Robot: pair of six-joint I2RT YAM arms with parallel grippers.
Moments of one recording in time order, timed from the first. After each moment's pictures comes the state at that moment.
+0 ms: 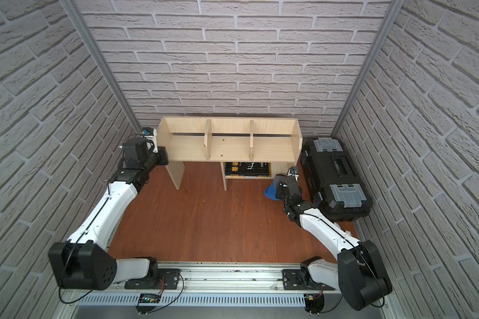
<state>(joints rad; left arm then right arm) 0.04 1.31 1.17 -0.28 -0.04 -0.06 0.29 1.21 0.65 -0.11 0.39 0.38</state>
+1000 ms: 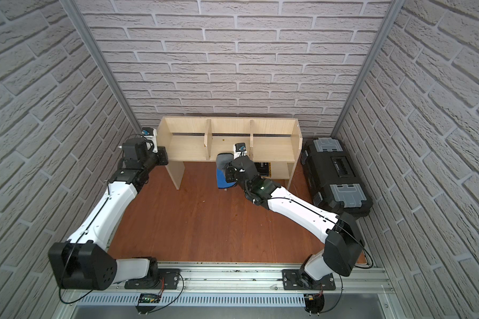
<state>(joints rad) 0.05 1.31 1.17 -0.27 -0.03 -0.06 0.74 1.51 1.27 -0.15 0.35 0.39</state>
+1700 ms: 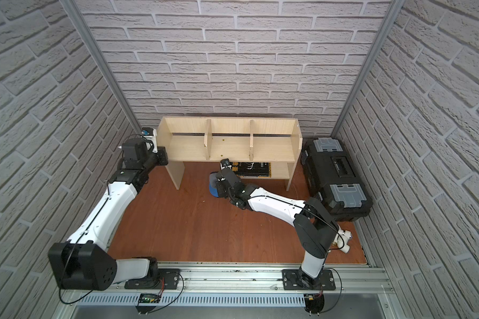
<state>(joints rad) 0.05 1.31 1.17 -0.27 -0.02 -0.06 0.80 1.74 1.30 -0.20 0.34 0.39</state>
